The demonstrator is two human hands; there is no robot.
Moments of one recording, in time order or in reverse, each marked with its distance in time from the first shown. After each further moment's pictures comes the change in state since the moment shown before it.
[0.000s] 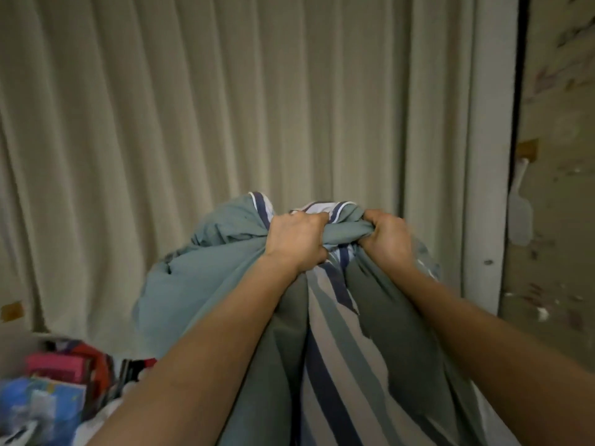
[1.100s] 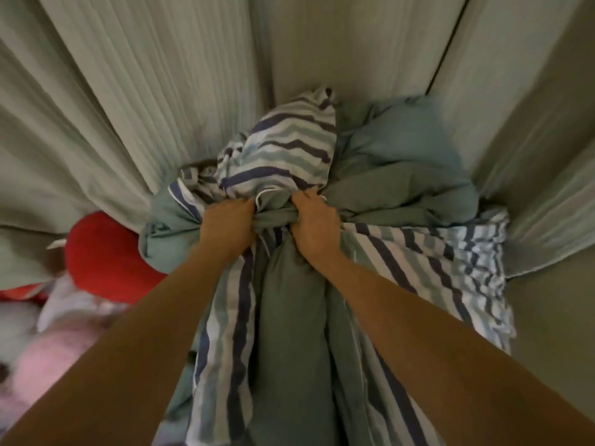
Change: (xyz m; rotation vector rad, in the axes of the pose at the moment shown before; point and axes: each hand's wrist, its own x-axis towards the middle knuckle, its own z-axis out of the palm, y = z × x) left_hand 0.080 0.008 0.535 -0.216 -0.547 -0.130; right_hand 0.014 0.342 0.390 -0.171 -0.437 0.168
